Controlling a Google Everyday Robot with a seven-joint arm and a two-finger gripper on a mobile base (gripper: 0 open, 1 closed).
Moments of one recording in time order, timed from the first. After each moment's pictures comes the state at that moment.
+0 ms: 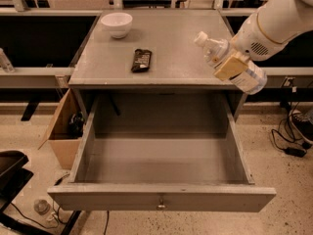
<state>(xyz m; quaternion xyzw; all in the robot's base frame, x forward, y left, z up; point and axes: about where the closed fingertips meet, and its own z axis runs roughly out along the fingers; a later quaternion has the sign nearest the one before) 0.589 -0.189 0.940 -0.54 0.79 -0.03 0.29</state>
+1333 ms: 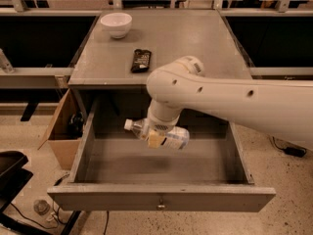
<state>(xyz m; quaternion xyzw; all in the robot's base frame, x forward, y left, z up) 0.561 -0.006 0.709 -0.66 0.74 -0.01 0.16</state>
